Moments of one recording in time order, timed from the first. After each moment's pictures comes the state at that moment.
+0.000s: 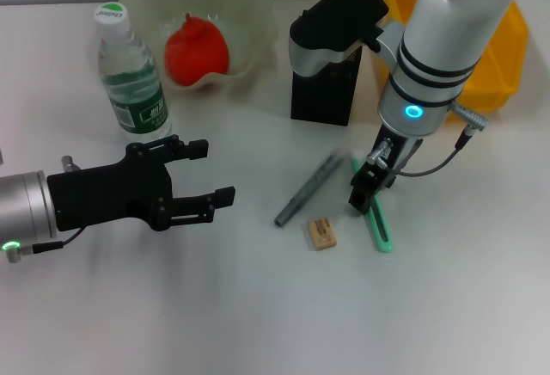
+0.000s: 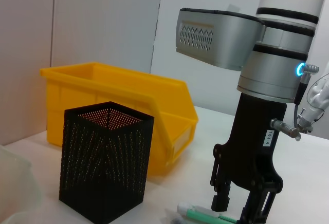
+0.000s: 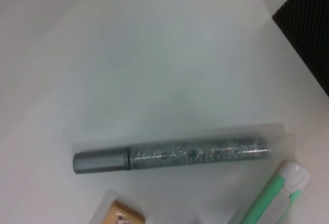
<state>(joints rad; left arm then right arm) -0.46 -2.06 0.76 0.50 1.90 1.52 -1.10 1.14 2.09 -1.67 -0.60 -2.54 -1.34 2.84</state>
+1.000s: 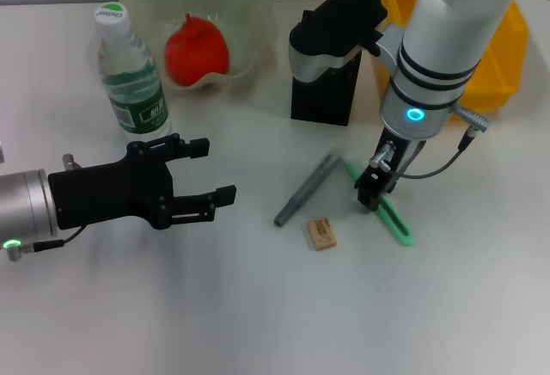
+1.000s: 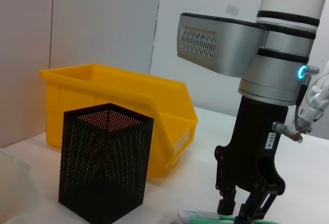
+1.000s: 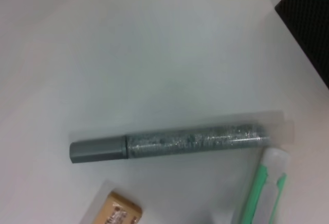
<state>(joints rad) -0.46 -2.06 0.76 0.50 1.90 1.52 -1.10 1.14 2.09 -1.70 -0.60 -2.54 -1.35 2.83</state>
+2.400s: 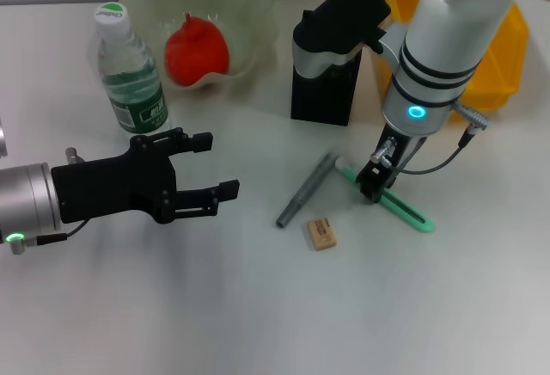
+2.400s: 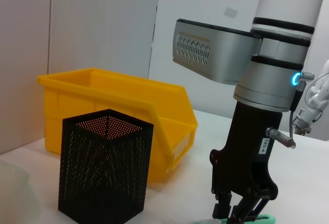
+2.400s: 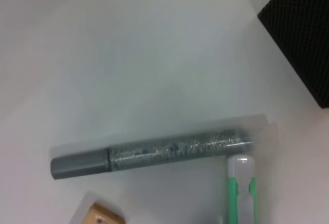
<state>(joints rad) -0.48 -2.06 0.76 0.50 1.90 1.52 -1.10 1.14 2.09 -1.69 -0.58 -2.56 -1.31 2.83</state>
